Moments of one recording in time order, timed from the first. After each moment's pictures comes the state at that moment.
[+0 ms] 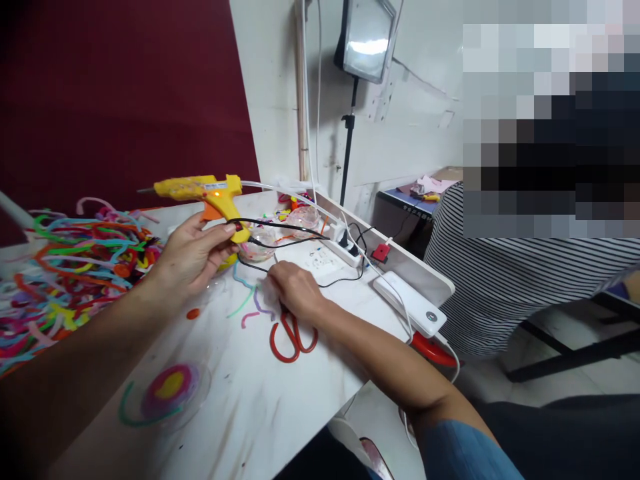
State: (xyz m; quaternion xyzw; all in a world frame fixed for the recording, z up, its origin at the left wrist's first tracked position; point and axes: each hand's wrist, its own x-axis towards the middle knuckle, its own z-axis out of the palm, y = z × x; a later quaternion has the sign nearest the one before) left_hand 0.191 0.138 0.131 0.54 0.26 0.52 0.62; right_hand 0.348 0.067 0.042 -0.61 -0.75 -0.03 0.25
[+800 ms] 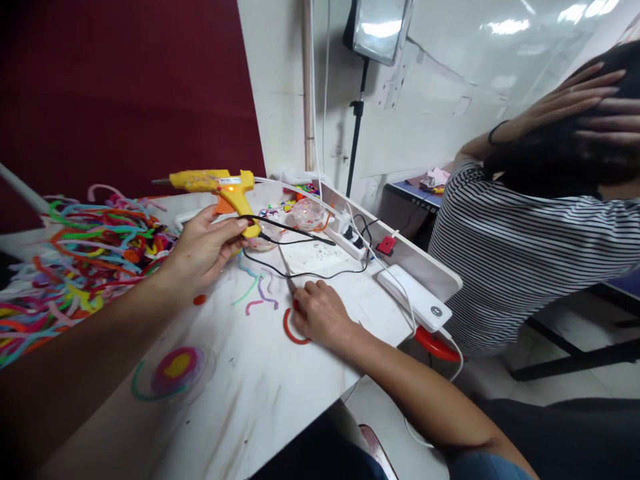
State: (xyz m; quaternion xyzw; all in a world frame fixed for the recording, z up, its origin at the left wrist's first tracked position) left_hand 0.197 0.130 0.124 0.54 0.27 0.50 0.61; right_hand 0.360 -0.002 0.021 -0.63 -0.75 0.01 0.18
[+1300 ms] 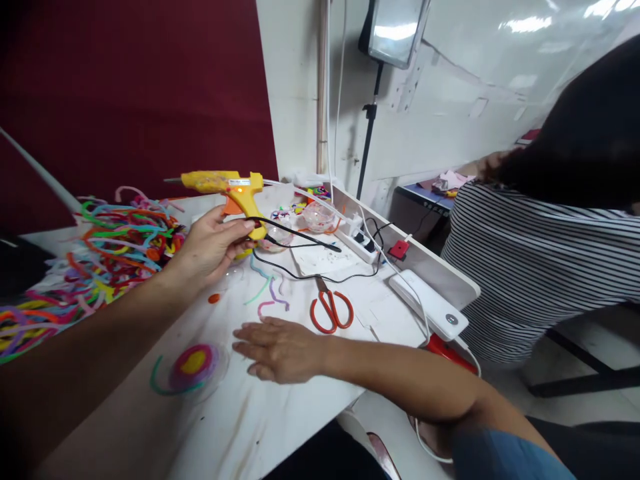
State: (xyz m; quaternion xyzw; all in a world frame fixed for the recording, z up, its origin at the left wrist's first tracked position) left_hand 0.183 0.134 0.128 0.56 0.30 0.50 0.59; right_hand 0.296 0.005 -0.005 -0.30 -0.94 0.05 0.17
